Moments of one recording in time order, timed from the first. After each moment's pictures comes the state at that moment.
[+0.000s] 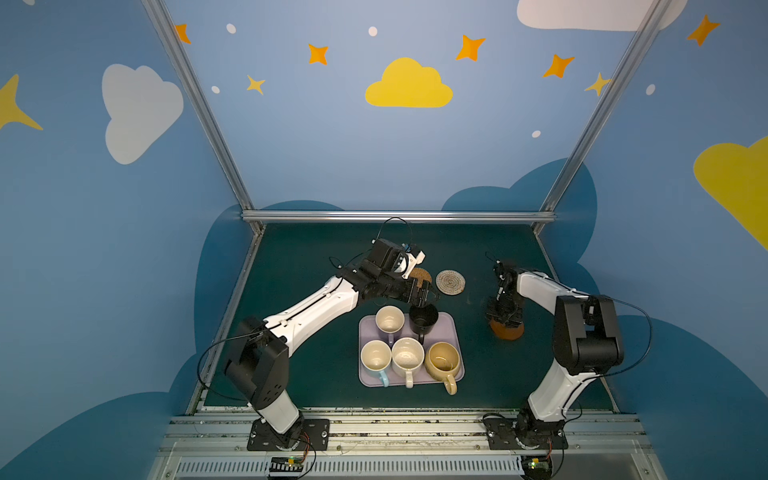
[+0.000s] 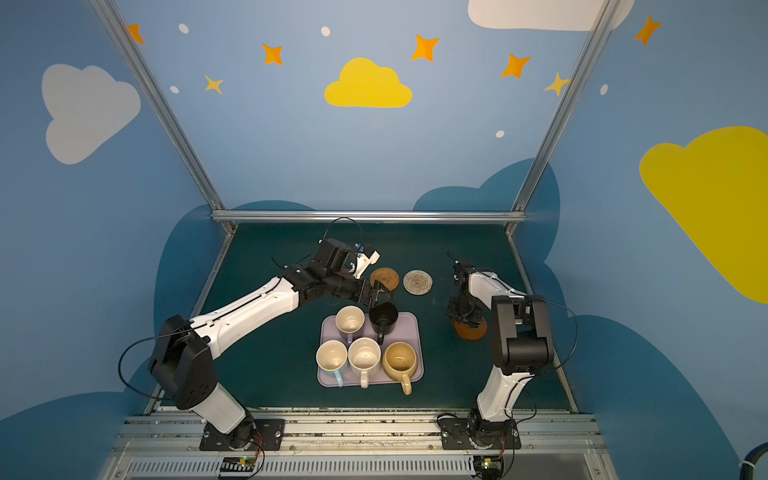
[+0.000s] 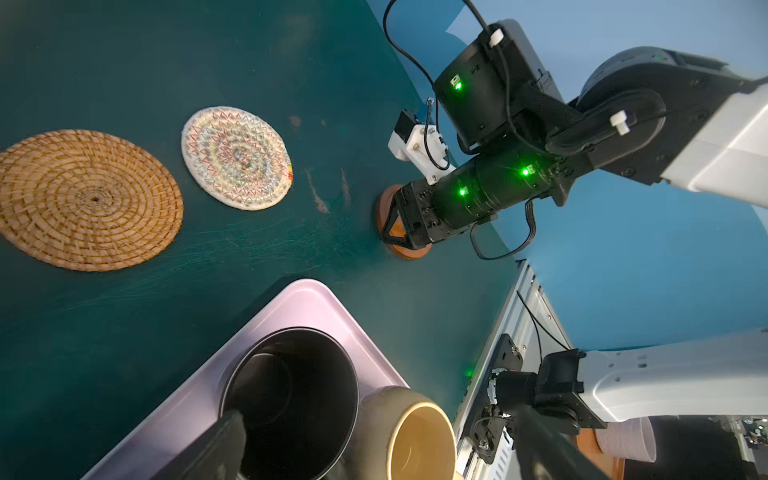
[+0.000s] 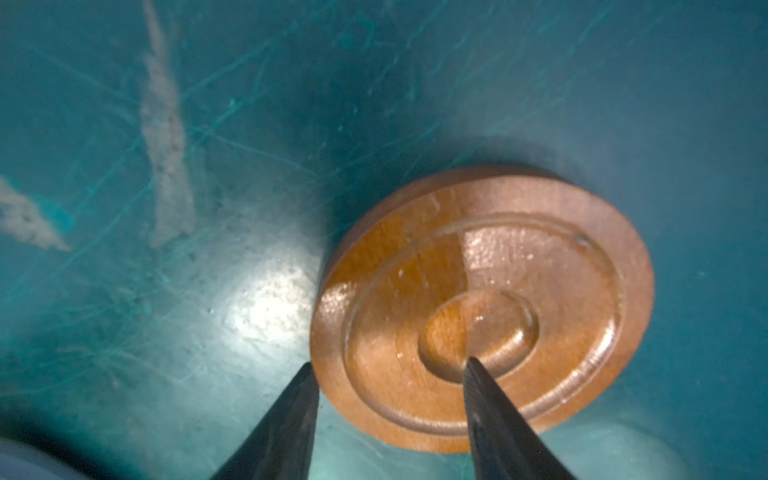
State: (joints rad) left arm -0.65 1.65 1.34 -0.43 0.55 -0.37; right arm 0.10 1.80 1.13 -0.89 0.07 0.40
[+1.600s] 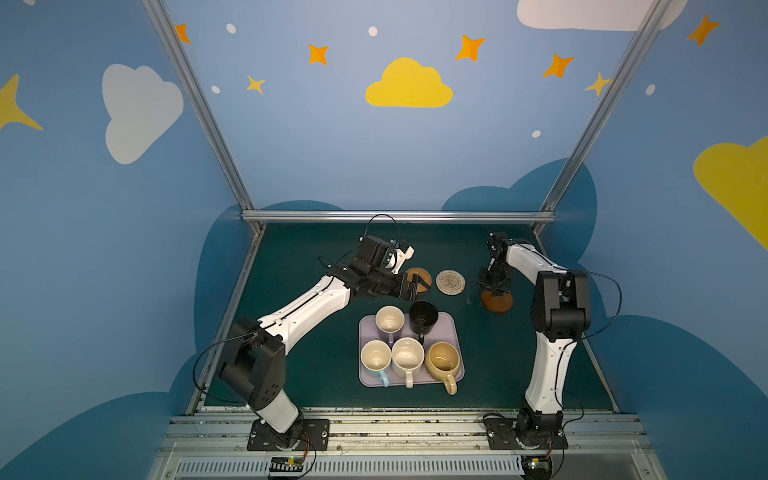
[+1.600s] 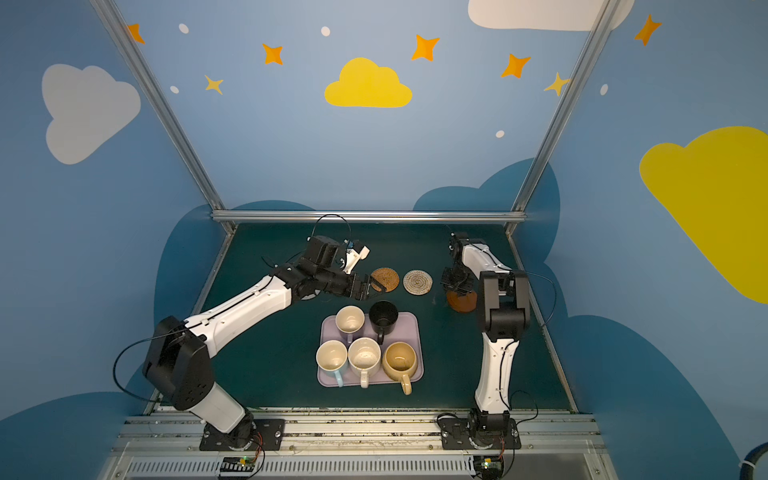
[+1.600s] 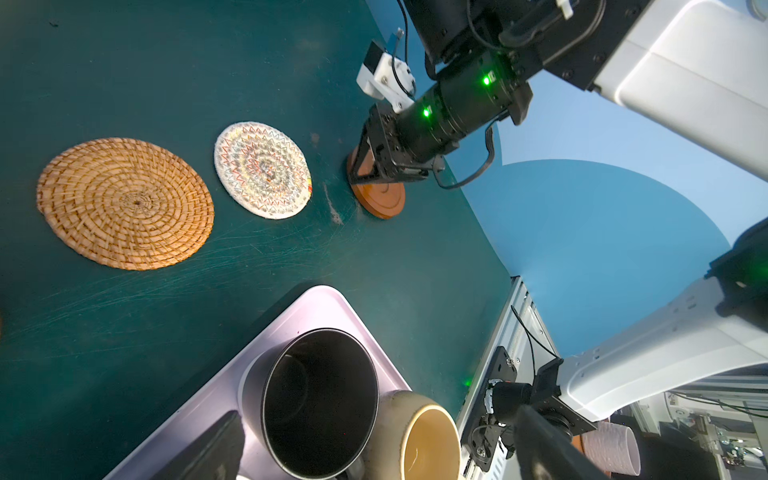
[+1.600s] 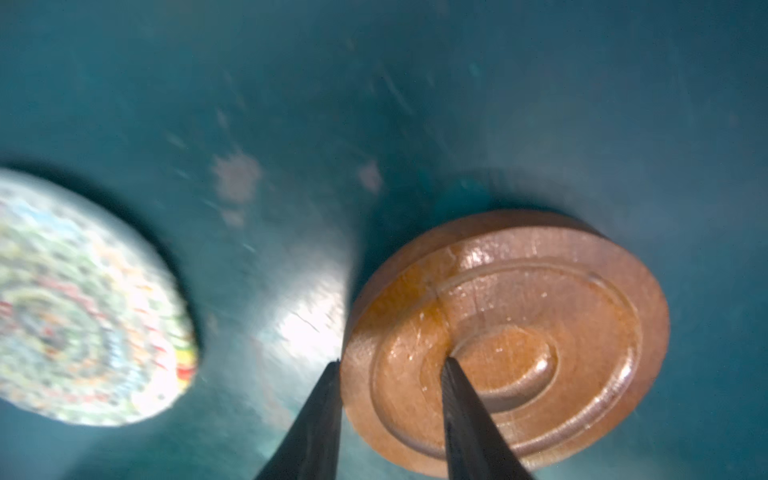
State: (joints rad) left arm -0.58 1.63 1.30 -0.39 0.60 -0.39; right arm 0.11 2.14 1.66 -1.01 -0.02 0.39
